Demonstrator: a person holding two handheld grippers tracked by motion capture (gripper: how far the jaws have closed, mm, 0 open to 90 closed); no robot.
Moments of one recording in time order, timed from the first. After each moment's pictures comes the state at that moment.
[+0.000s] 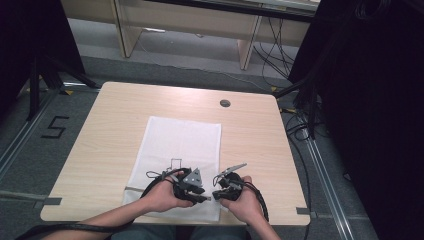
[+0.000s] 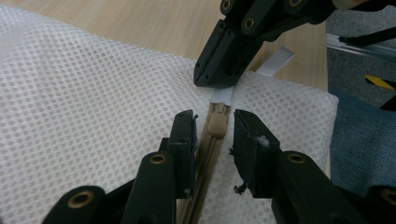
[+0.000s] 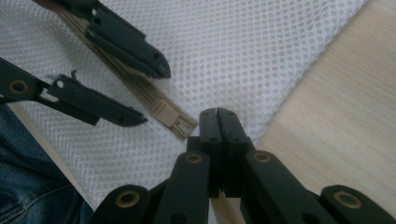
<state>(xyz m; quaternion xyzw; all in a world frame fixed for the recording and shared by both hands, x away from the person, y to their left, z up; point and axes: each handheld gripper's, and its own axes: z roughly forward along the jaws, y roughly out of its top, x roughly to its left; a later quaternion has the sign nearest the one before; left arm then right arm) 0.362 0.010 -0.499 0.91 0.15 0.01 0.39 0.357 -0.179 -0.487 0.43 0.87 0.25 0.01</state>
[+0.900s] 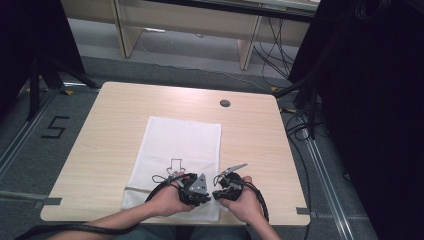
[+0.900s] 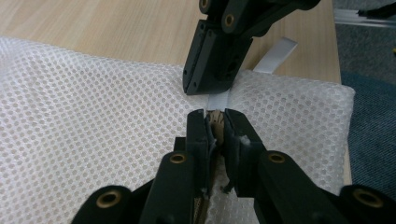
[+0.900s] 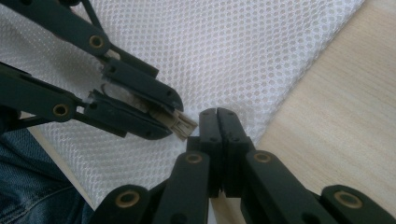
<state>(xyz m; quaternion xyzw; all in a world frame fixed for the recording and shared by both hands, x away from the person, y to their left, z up) 0.353 -0.002 -0.504 0.92 0.09 0.07 0.37 0.357 -0.180 -0.487 0.43 0.86 0.25 0.01</state>
